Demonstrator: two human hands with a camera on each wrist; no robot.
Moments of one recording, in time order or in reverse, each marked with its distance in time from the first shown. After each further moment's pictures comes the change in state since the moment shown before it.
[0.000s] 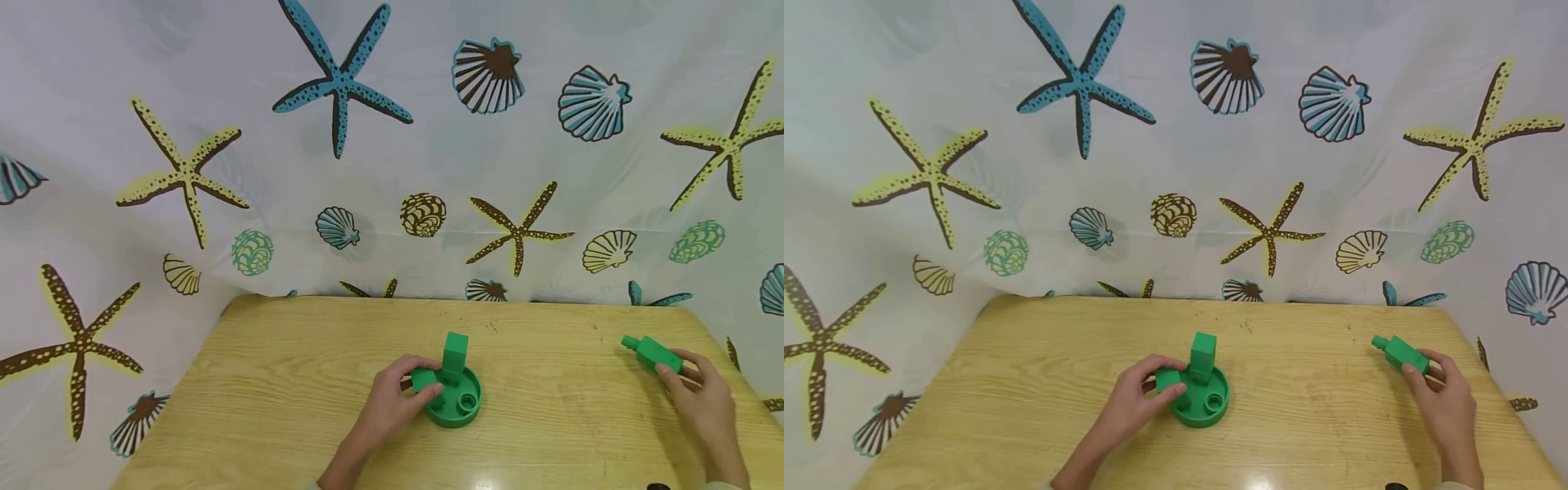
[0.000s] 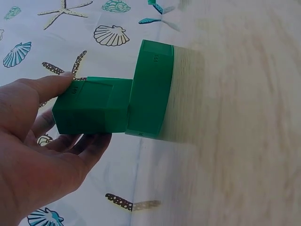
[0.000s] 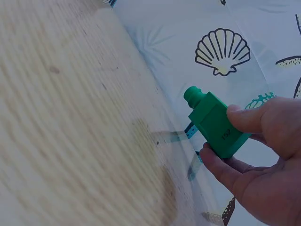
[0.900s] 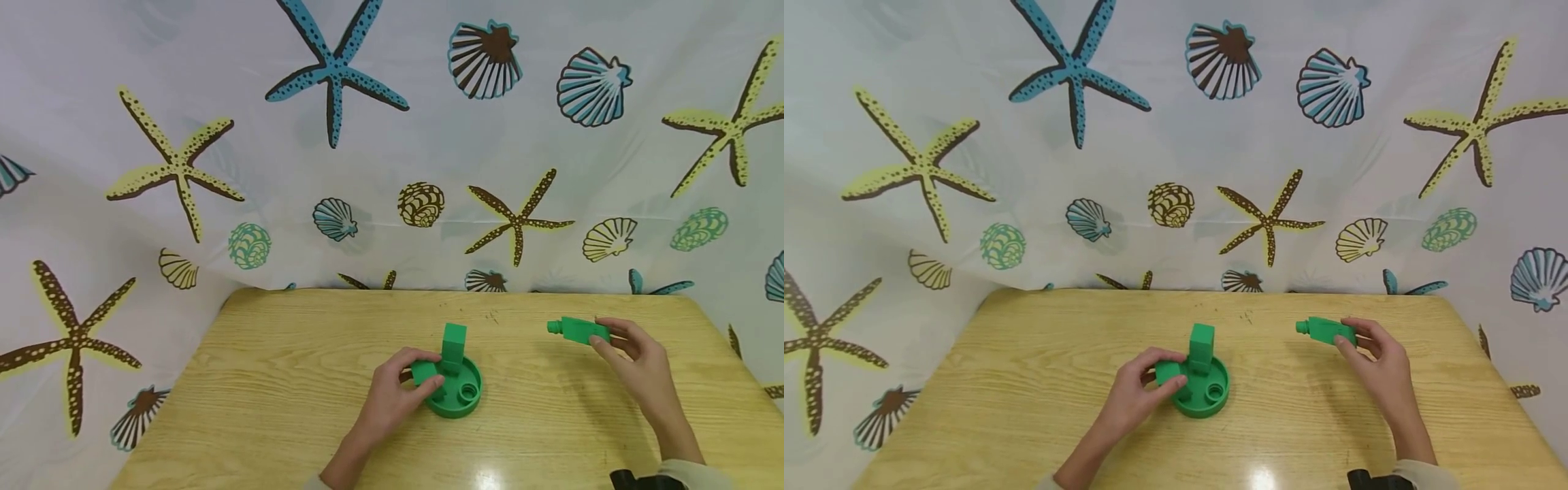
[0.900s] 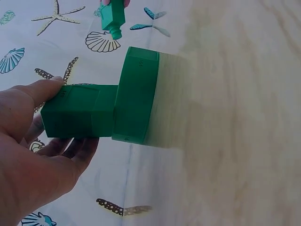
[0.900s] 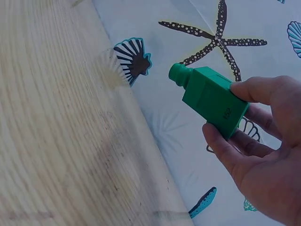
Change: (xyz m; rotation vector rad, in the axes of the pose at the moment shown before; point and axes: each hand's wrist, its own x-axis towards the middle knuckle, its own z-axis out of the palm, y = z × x) left_hand -0.005 -0.006 0.007 -0.049 0.055 0.039; right_hand -0.023 -0.064 0.048 0.237 -0.085 -0.388
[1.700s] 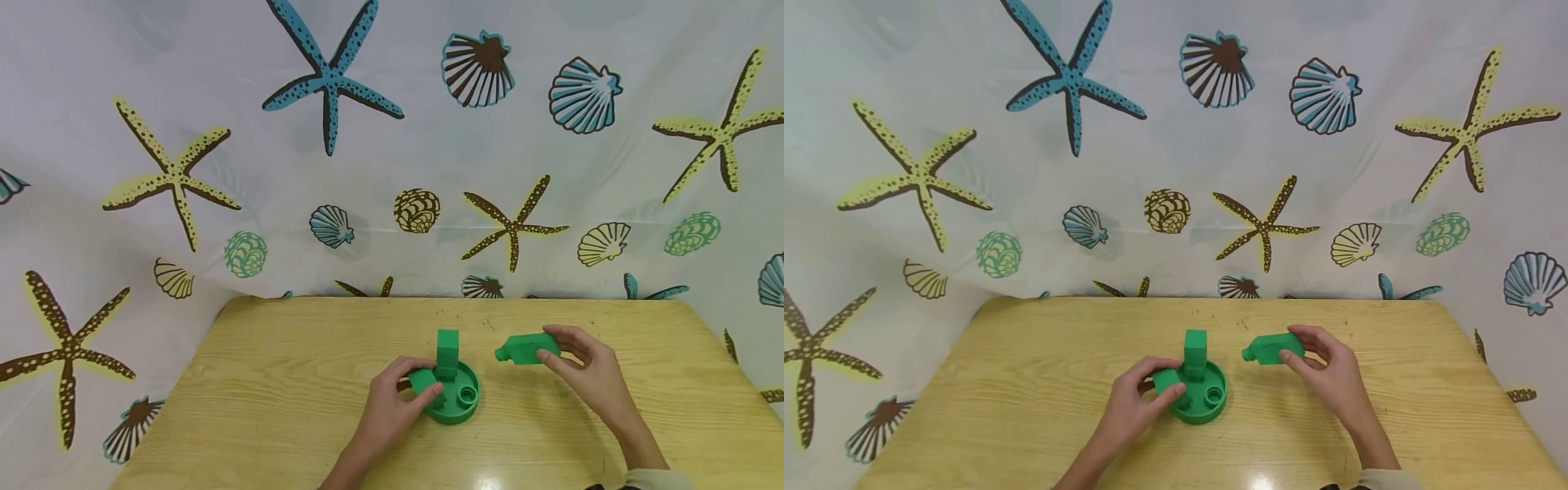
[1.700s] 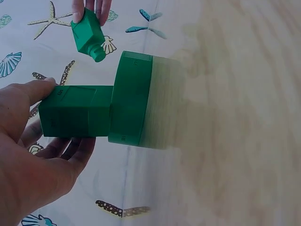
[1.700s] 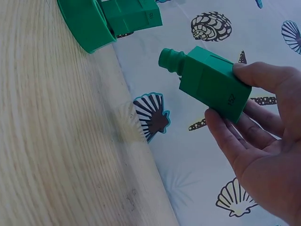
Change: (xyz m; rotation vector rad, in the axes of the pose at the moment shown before) left_hand 0.000 -0.002 0.005 0.070 0.047 -0.004; right_hand 0.000 -0.036 0.046 0.143 -0.136 -0.071
